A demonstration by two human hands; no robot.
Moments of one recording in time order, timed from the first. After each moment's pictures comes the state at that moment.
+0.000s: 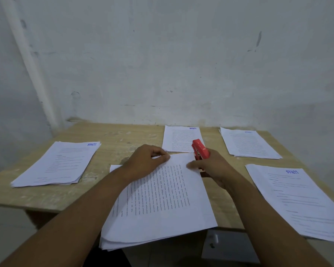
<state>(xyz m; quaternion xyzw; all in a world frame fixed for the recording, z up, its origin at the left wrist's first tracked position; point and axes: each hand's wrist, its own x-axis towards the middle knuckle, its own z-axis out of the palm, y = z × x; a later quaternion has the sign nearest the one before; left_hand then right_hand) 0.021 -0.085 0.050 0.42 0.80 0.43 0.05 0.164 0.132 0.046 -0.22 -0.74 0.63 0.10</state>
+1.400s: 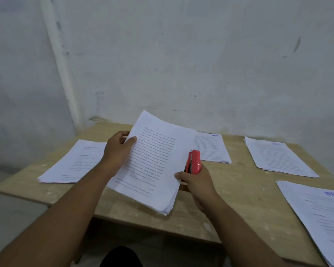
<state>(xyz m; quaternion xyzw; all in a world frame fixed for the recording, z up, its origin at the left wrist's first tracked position) -0.052 -0.186 0.073 0.11 0.78 0.61 -0.04 0.115 0.016 0.022 -0.16 -0.64 0.73 0.17</state>
